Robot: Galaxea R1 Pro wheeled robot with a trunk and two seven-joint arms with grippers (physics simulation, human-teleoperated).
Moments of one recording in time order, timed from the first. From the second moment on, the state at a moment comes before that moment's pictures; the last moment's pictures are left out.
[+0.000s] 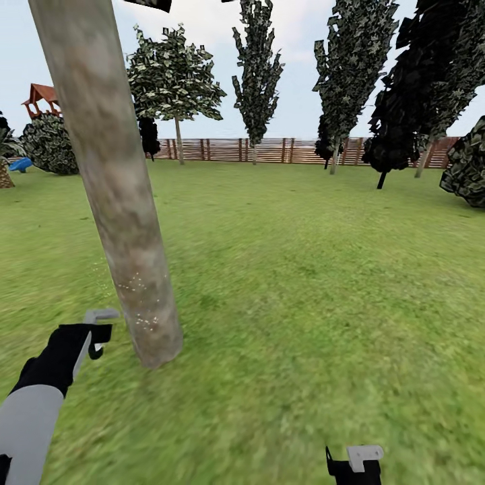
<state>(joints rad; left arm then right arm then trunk) -0.77 0.23 0.27 -0.76 -0.24 0.61 -0.08 -0.43 -0.05 0.09 -0.03 0.04 -0.60 -0.16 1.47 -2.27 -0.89</state>
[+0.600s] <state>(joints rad) -0.67 0.21 0.27 -0.71 -0.24 0.59 -0.07 -0.43 -0.05 0.09 -0.03 0.04 -0.60 -0.16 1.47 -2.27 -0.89</state>
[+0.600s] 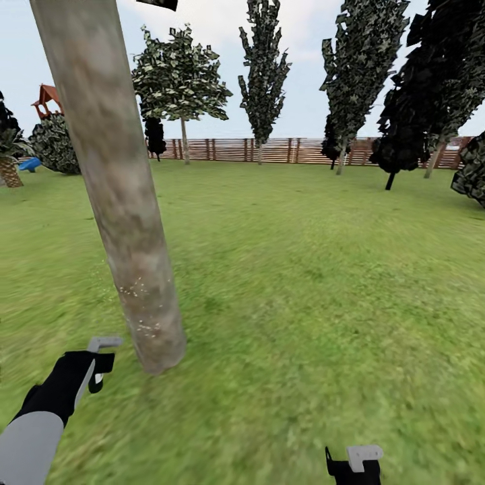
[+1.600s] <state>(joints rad) -0.67 0.18 0.28 -0.64 -0.16 0.47 0.10 -0.43 -0.05 0.09 -0.03 0.04 -0.60 -0.16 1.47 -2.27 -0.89</state>
